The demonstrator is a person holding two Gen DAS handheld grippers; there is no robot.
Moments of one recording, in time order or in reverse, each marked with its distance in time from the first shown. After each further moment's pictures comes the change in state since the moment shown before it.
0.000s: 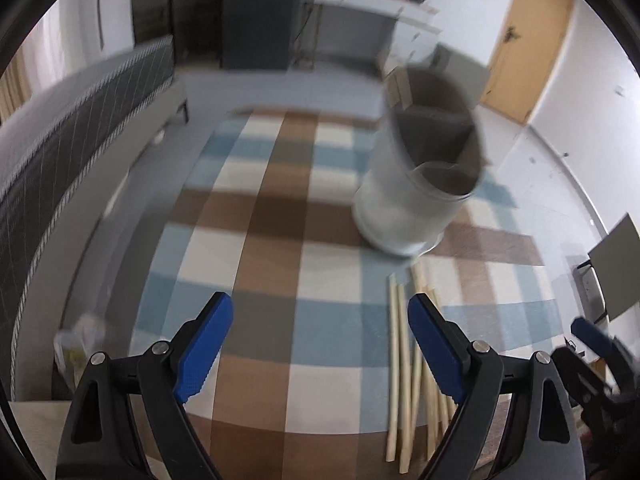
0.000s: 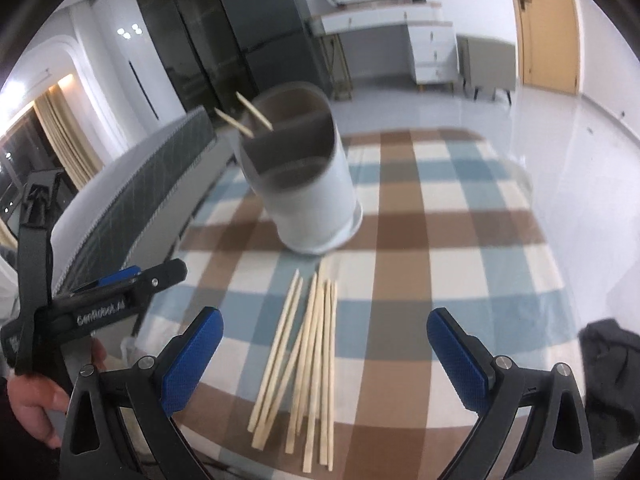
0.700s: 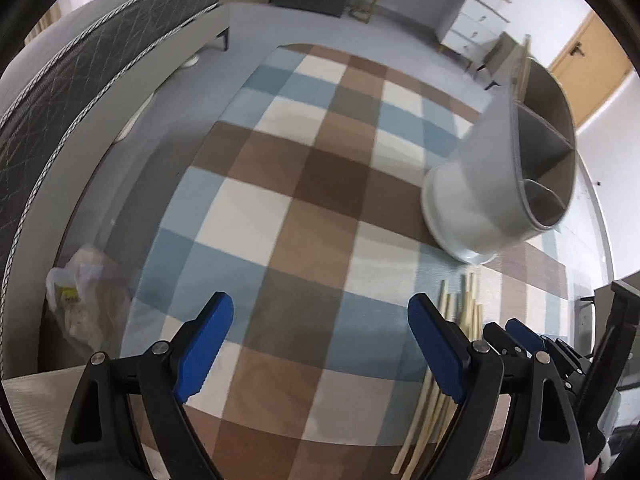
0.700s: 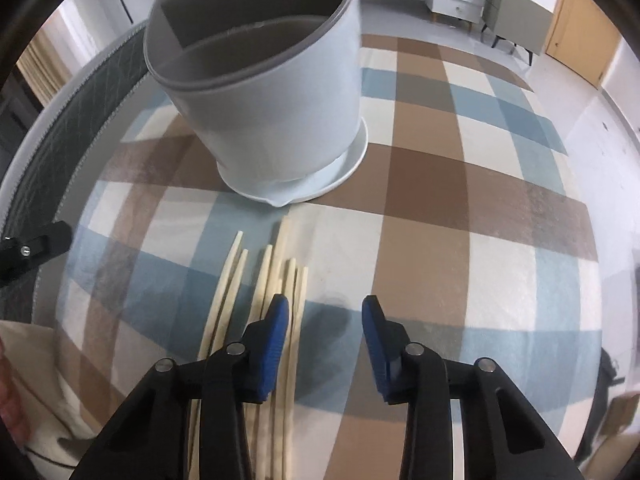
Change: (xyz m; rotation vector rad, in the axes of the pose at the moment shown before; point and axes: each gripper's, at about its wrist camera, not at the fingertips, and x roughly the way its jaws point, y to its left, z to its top) left arm 0.037 0.039 0.014 -0.201 0.196 0.045; right arm 0.124 0.007 0.020 -0.163 0.331 -0.175
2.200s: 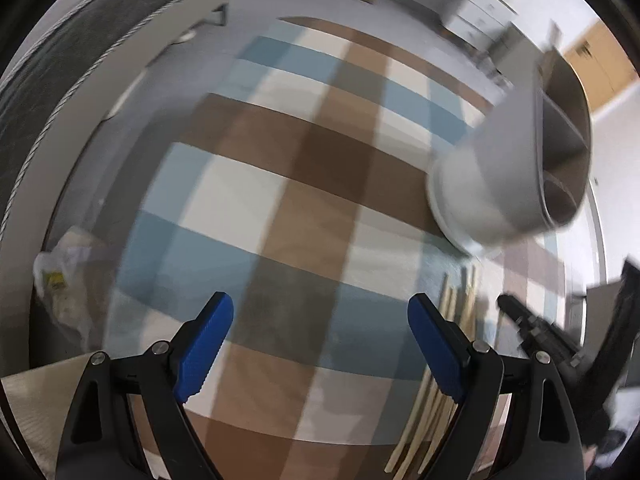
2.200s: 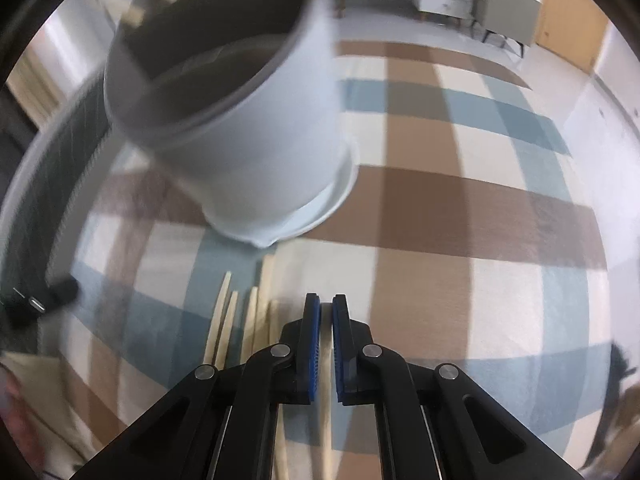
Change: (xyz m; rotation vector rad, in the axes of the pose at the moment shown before) left arm 0.022 -0.004 0.000 0.016 0.088 -0.050; right arm -0.012 -0.030 0.020 0.155 -0.083 0.120
